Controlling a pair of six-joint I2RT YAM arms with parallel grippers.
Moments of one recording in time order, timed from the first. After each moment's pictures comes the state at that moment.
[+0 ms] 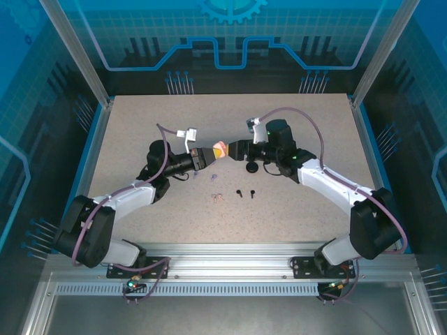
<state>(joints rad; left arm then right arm) -0.35 1.40 0.63 0.69 0.76 -0.90 0.50 1.47 1.02 -0.04 -0.44 0.50</state>
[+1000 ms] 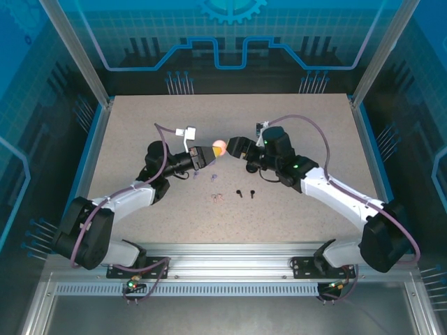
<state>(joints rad) -0.36 1.38 0.62 0.75 0.73 -0.89 0.64 1.37 1.01 -0.12 -0.13 0.95</state>
